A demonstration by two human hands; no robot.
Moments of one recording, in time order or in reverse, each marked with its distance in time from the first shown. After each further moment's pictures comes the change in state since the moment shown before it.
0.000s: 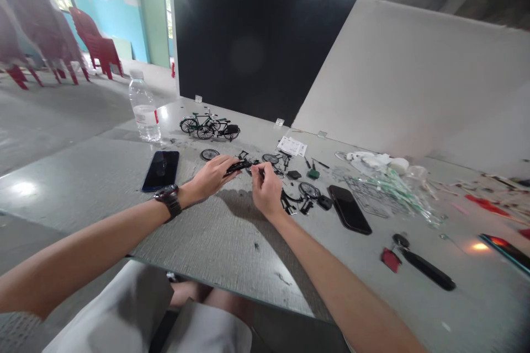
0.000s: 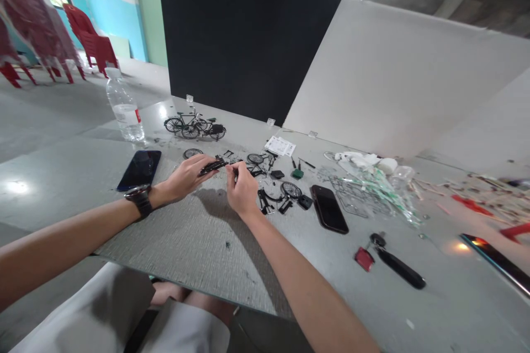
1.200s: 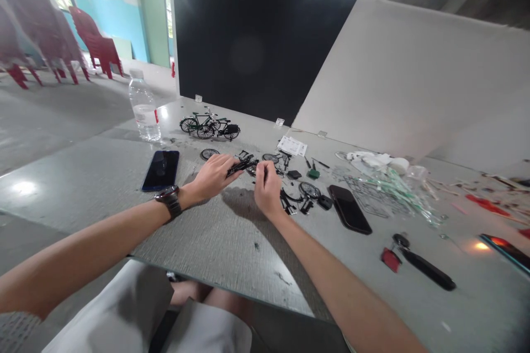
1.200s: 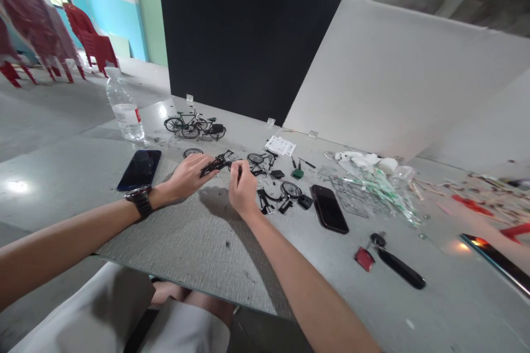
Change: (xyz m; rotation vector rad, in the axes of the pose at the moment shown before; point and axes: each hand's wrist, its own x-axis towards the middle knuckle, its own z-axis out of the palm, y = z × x) left_hand -0.001 0.002 0.006 0.138 0.017 -0.038; right_hand 0.002 -0.001 0.000 0.114 0.012 0.091
